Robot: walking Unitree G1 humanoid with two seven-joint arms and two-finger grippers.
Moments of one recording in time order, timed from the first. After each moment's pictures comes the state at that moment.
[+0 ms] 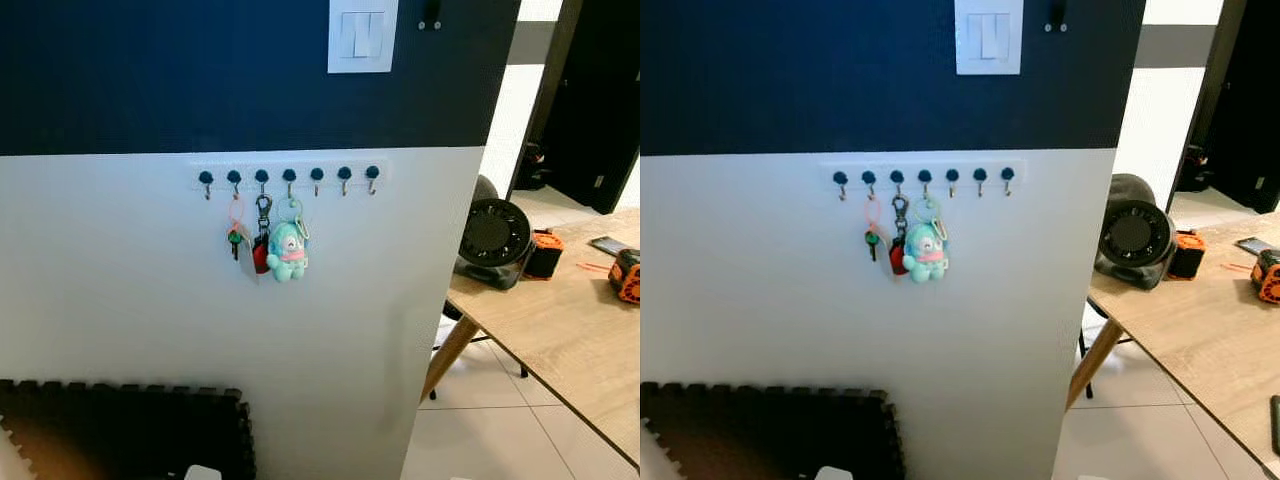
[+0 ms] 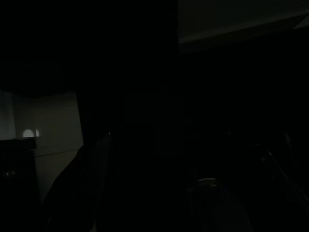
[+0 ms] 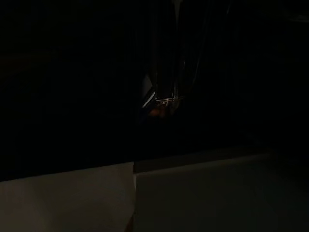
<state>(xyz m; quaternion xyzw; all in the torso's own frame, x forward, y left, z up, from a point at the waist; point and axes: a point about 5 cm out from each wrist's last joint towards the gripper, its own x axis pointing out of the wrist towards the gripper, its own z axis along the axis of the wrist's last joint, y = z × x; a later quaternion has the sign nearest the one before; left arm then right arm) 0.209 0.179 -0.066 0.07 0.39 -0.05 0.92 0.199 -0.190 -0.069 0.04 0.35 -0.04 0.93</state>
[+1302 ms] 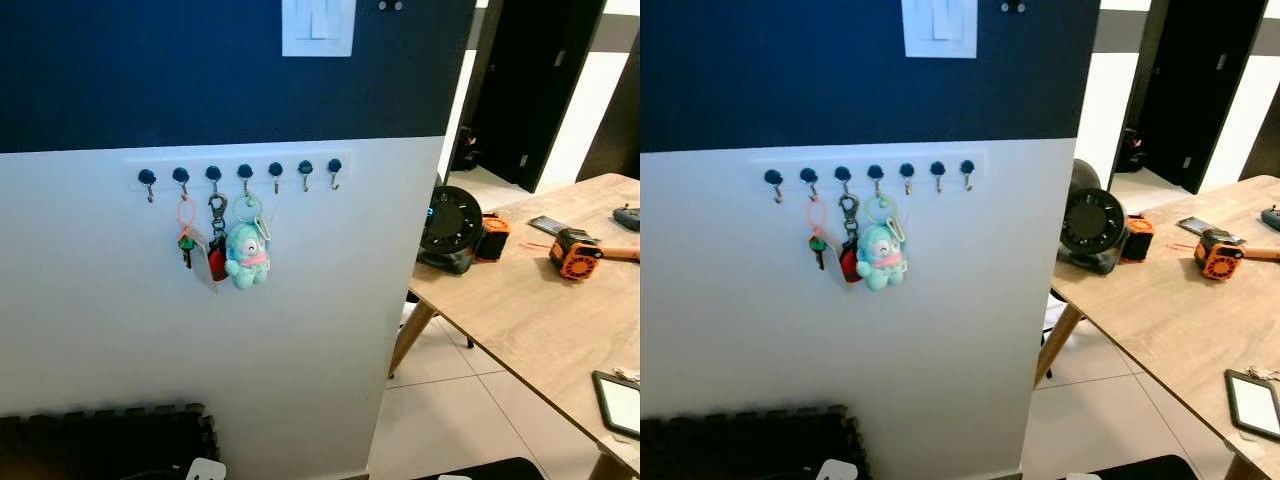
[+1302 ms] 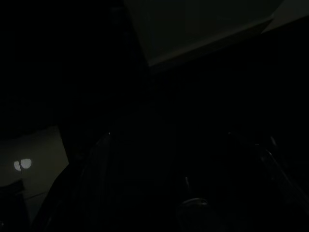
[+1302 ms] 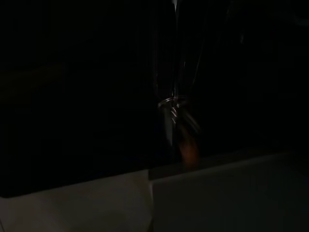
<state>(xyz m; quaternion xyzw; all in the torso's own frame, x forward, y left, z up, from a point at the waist) 0.216 0.174 -0.061 0.07 0.37 -0.05 0.93 0.201 -0.182 -0.068 0.02 0.35 -0.01 0.94</state>
